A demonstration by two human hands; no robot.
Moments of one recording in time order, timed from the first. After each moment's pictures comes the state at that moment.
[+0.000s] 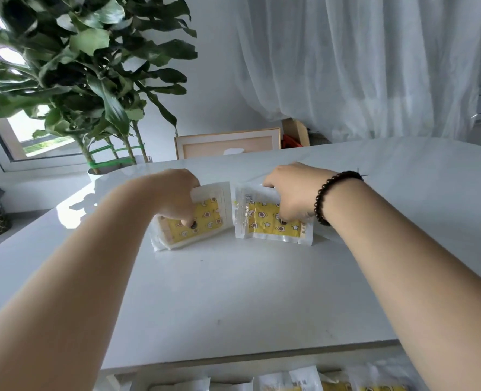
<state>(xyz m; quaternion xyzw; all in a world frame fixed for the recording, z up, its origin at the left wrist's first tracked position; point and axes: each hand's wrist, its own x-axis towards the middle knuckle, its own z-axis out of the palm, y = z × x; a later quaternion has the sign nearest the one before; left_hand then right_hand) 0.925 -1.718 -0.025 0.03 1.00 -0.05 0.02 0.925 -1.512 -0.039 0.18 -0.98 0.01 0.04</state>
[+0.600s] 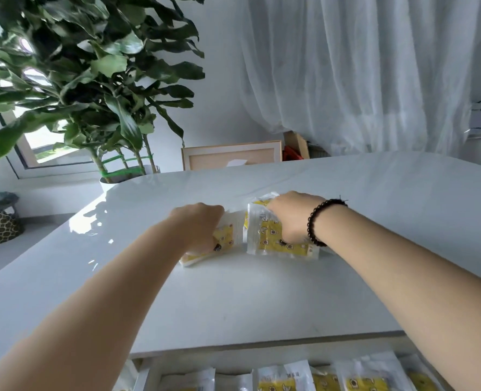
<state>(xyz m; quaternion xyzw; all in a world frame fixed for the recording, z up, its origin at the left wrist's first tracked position) 0.960 -1.696 -0.039 0.08 0.99 -0.10 -0.01 0.955 -1.511 -0.031 0.18 -0.98 -0.06 0.00</state>
